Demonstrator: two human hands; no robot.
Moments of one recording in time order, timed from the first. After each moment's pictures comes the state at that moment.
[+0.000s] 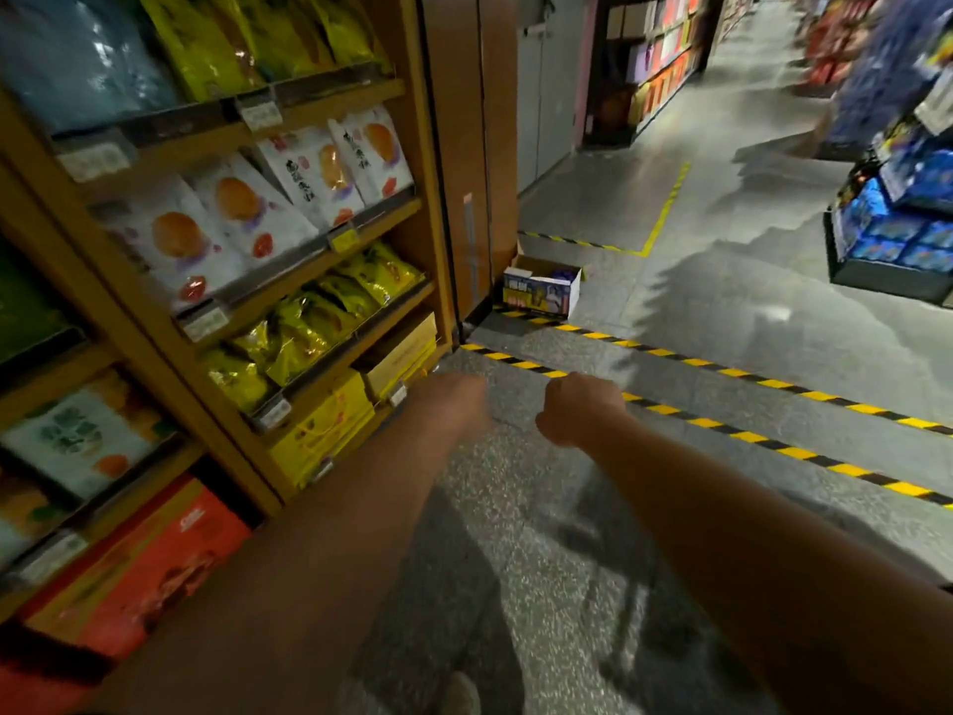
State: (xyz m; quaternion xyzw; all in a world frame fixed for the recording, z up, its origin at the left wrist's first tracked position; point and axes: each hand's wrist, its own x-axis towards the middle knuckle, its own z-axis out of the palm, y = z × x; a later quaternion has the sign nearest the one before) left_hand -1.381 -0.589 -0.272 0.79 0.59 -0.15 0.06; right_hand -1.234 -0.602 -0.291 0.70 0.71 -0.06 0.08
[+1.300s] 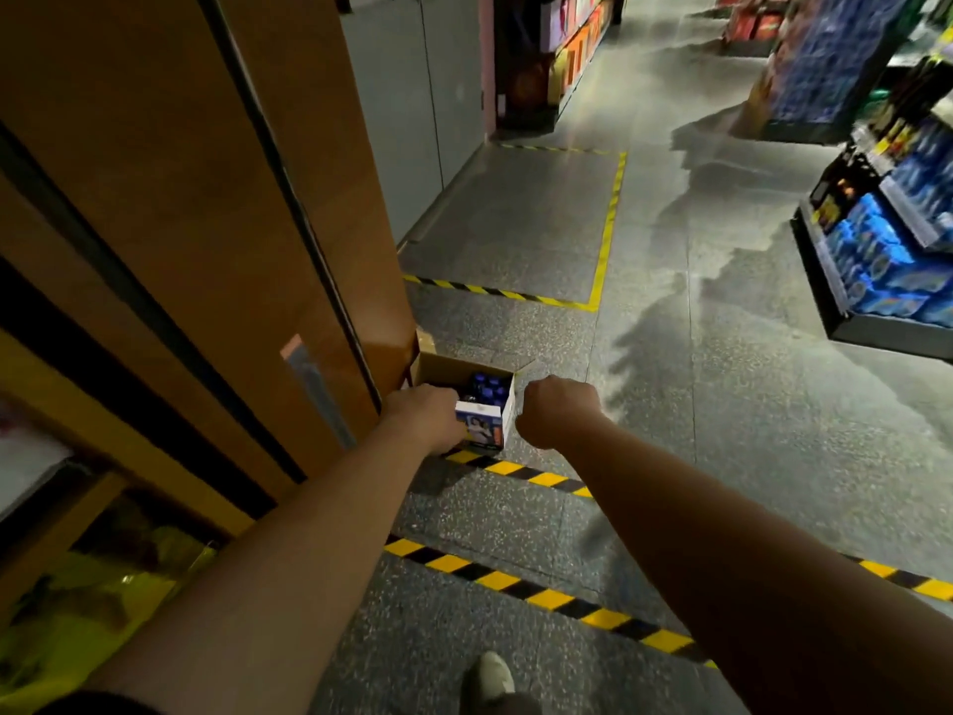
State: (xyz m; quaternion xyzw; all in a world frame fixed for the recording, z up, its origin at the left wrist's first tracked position) left_hand -1.038 0.343 -0.325 0.82 0.54 -0.18 0.11; right_hand -0.891 0.299 -0.329 0.75 0.65 -0.12 0.09
